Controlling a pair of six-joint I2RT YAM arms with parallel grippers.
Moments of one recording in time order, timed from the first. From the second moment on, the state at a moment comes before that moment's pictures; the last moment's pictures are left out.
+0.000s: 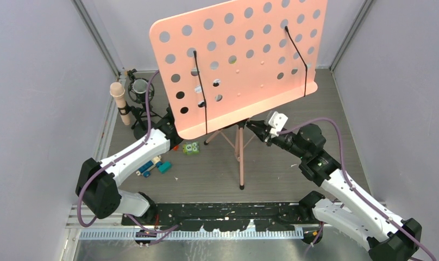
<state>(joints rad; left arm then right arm) -0.69 1.37 1.08 0.34 0.75 0.01 0.60 0.77 0.65 0.16 -0.36 -0.24</state>
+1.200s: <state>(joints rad) -0.69 1.37 1.09 0.33 0.73 0.00 0.89 0.78 0.69 0.03 0.00 -1.12</state>
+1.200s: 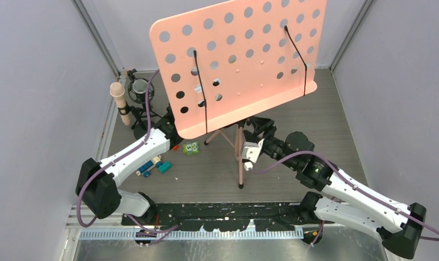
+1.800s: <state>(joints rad) -0.70 1.37 1.09 0.31 0.70 0.00 0.90 0.42 0.64 -0.07 0.38 -0.09</state>
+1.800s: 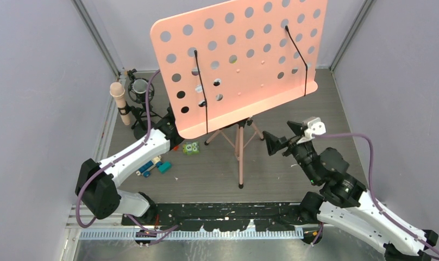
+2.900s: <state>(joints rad) -0.71 1.36 1.10 0.27 0.67 0.02 0.82 0.57 0.50 0.09 0.43 1.65</state>
